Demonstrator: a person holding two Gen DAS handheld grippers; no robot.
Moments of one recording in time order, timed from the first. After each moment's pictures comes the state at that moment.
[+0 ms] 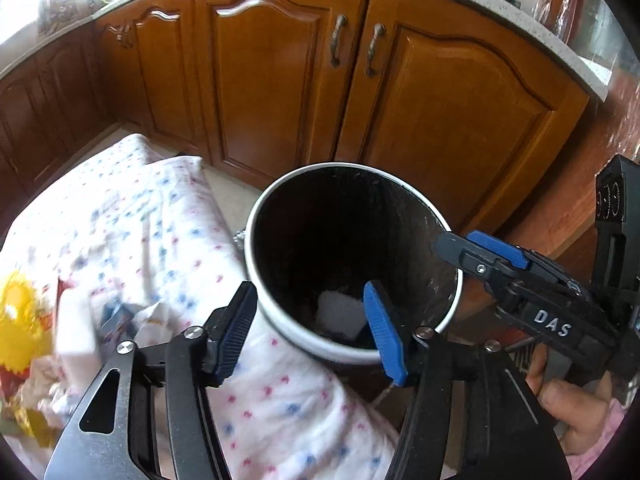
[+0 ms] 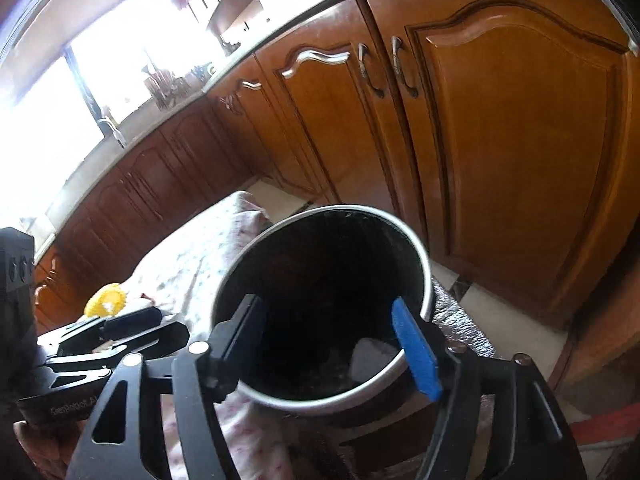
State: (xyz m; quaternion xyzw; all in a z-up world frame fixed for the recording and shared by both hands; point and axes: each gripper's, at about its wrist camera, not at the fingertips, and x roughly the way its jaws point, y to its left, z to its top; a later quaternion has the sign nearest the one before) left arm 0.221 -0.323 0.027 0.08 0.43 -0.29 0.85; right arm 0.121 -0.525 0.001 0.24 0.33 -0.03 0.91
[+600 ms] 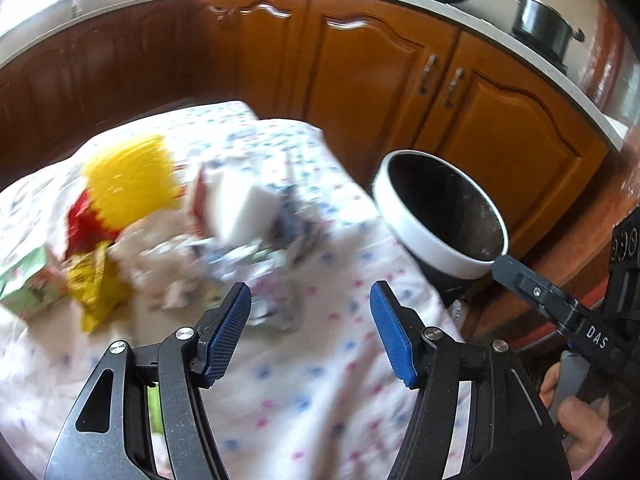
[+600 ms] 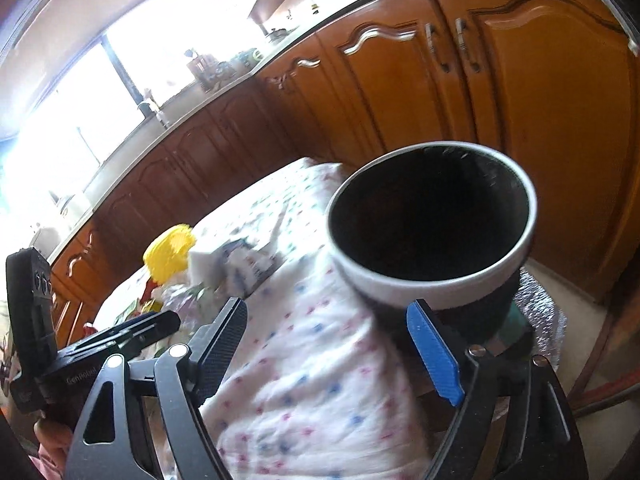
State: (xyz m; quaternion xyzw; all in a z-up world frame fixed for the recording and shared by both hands) left arm 0.165 -0.174 0.012 -0.01 0.42 -0.19 0.89; right arm 0.091 -0.427 -0.007 0.24 0.33 0.04 0.91
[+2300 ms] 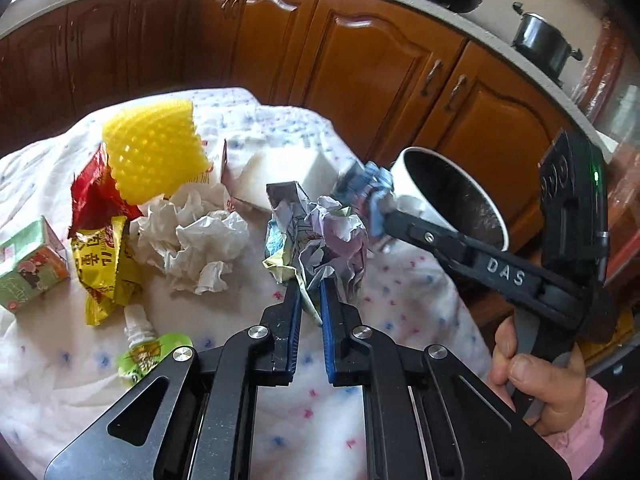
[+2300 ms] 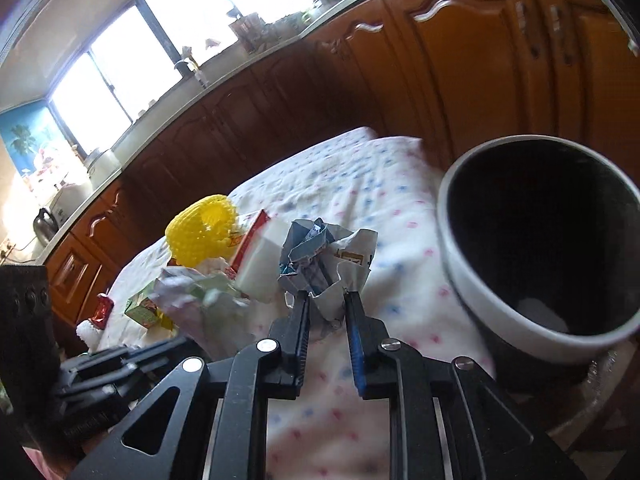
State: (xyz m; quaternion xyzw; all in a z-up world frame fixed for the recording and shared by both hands) left arm 0.172 -0.141 -0.004 -0.04 0.43 -0.23 0.87; right arm 0.150 -0.373 -0.017 0.21 0.36 0.12 0.90
